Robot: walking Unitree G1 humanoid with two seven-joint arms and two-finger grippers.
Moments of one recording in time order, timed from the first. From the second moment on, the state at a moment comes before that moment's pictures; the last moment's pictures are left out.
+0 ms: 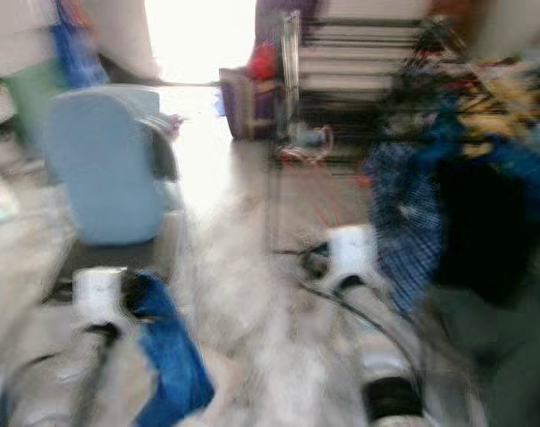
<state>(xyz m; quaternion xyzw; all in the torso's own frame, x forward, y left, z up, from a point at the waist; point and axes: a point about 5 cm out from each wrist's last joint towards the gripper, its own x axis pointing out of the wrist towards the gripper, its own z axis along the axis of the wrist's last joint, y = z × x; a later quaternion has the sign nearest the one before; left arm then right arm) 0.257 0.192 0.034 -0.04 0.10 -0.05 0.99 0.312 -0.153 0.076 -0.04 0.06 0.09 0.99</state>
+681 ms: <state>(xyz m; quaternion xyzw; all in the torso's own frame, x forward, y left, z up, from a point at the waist) 0.261 0.164 0.041 -0.07 0.09 -0.11 0.99 0.314 -0.171 0.083 -0.06 0.05 0.06 0.99</state>
